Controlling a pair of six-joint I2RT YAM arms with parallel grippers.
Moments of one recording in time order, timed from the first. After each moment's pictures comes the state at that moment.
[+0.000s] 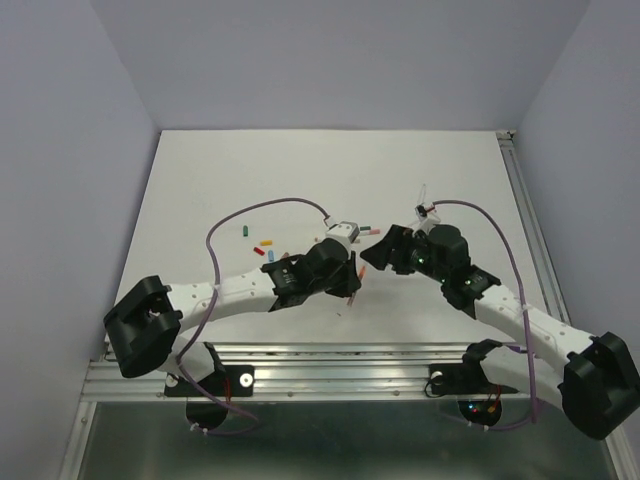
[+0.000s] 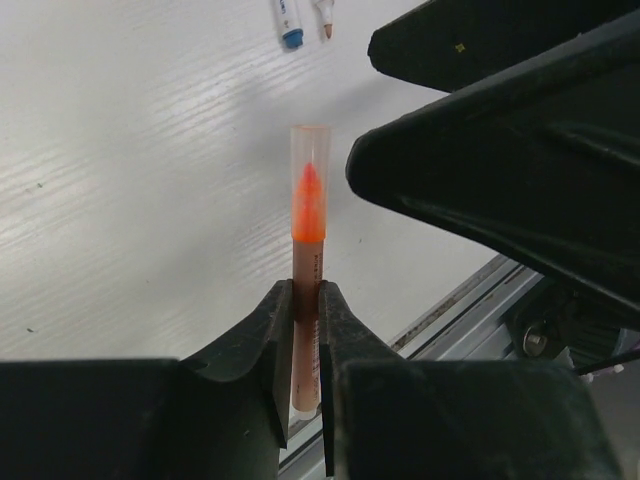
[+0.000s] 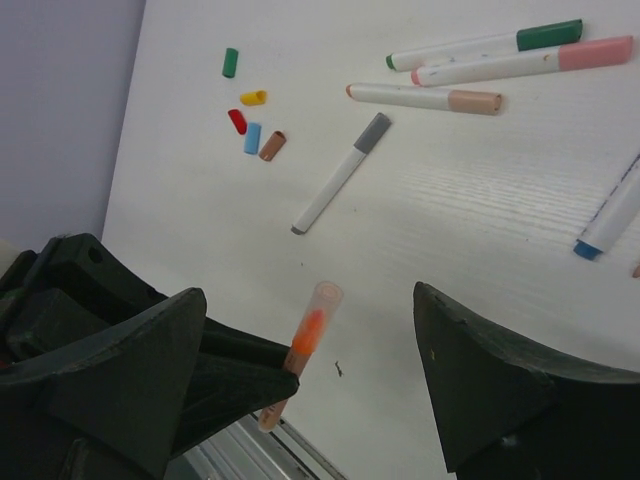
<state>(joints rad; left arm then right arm) -1.05 1.40 0.86 -0.11 -0.10 -0.68 0.53 1.00 0.51 0.12 -0.24 0.74</state>
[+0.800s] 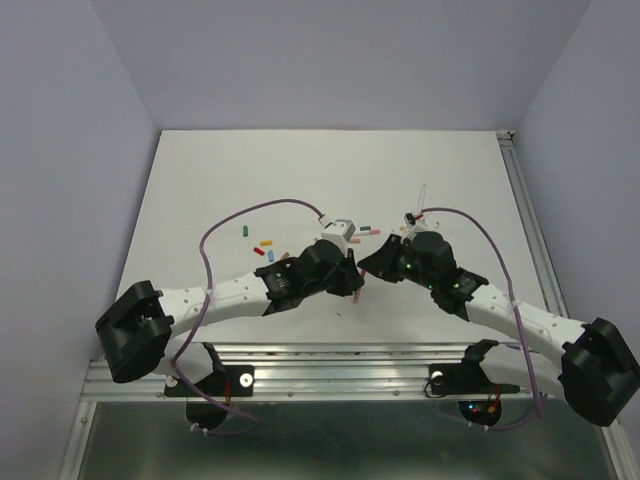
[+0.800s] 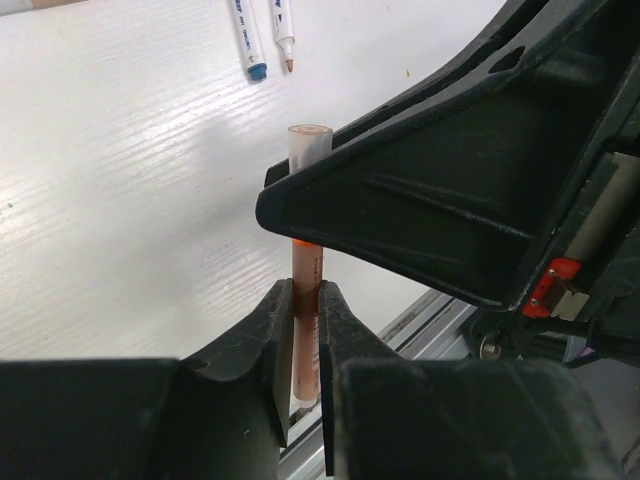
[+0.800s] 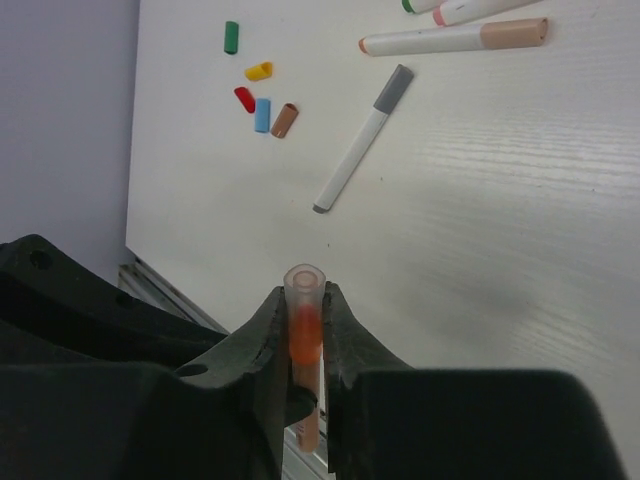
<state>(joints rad) -1.05 1.35 0.80 -0.01 -0.10 -0.72 0.66 1.08 0.52 0.14 -0.09 0.88</state>
